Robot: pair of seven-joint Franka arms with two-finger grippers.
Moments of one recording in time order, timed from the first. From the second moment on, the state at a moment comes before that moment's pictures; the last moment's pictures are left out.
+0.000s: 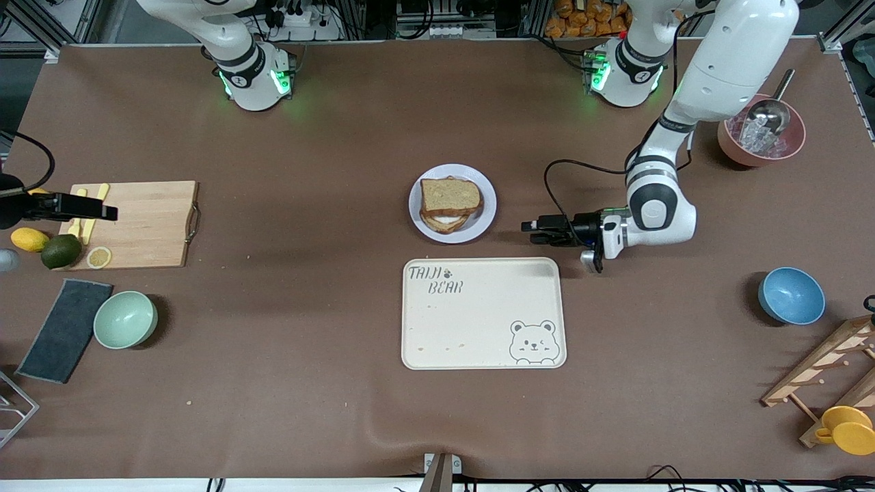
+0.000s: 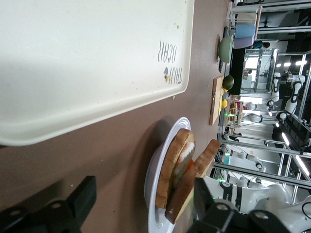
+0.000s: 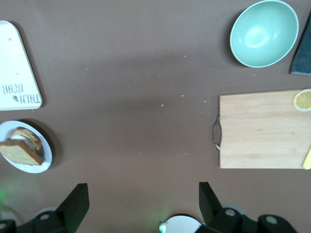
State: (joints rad) left arm -0.14 0.58 -0.09 -2.17 -1.48 2.02 1.07; right arm 0.15 0.35 -0.34 -1.18 0.28 1.24 -0.04
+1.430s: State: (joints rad) left arm -0.30 0.62 -0.10 -2.16 -1.56 2.08 1.09; right arm 0.09 0.32 -0.18 -1.17 0.19 1.24 0.01
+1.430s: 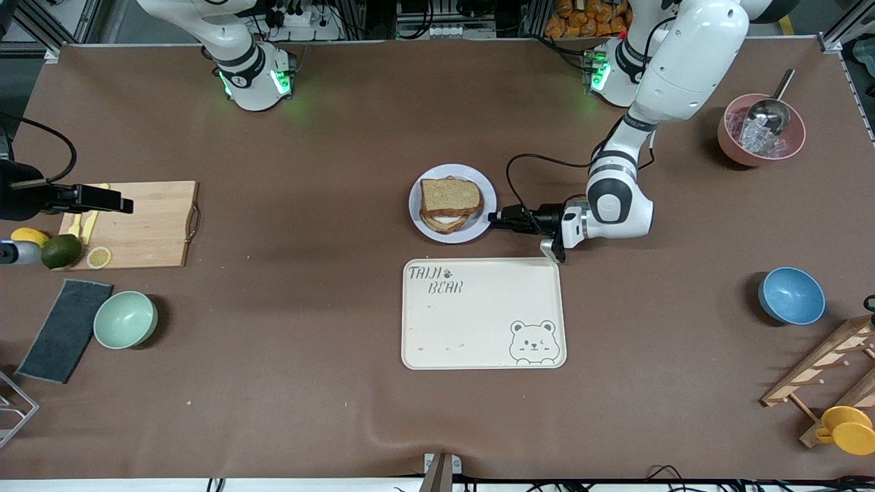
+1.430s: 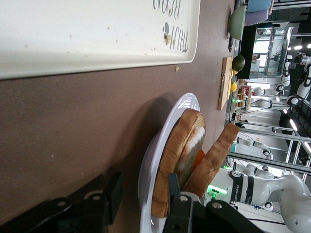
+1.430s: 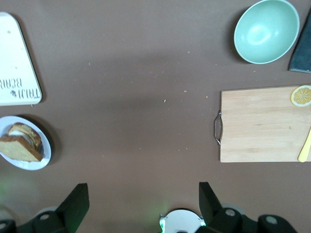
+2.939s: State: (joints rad) left arm -0.33 0.65 -0.11 -2.14 -1.67 2.05 1.21; right arm -0.05 0.04 0.00 -1.57 0.07 1.58 0.04
